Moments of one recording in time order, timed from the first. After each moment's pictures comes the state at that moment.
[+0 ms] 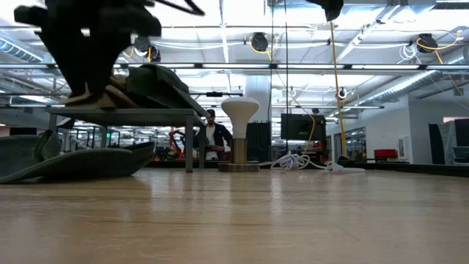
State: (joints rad) left arm -0.43 1.81 1.46 -1.48 -0.24 -1.64; right arm 0.43 1.32 0.76 0.50 0.65 0.07
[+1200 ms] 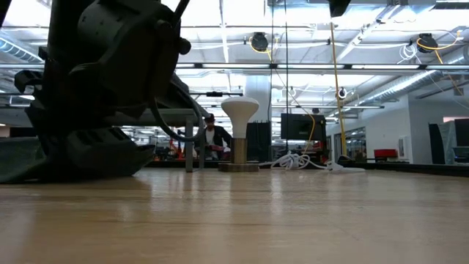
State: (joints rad) left arm -0.43 2.11 1.36 -1.38 -0.19 -1.52; right arm 0.49 1.32 0.76 0.46 0.65 0.06
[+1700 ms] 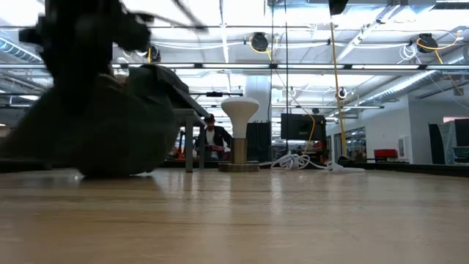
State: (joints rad) left arm -0.43 1.82 1.36 -1.34 -0.16 -1.46; right arm 0.49 1.32 0.76 0.50 0.65 0.07
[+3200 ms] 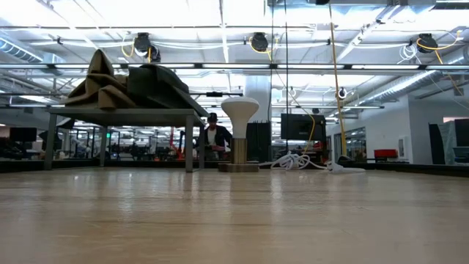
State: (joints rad) left arm -0.44 1.02 1.36 -0.51 -0.33 -0.19; right arm 0.41 1.32 0.76 0.84 0.57 0.23
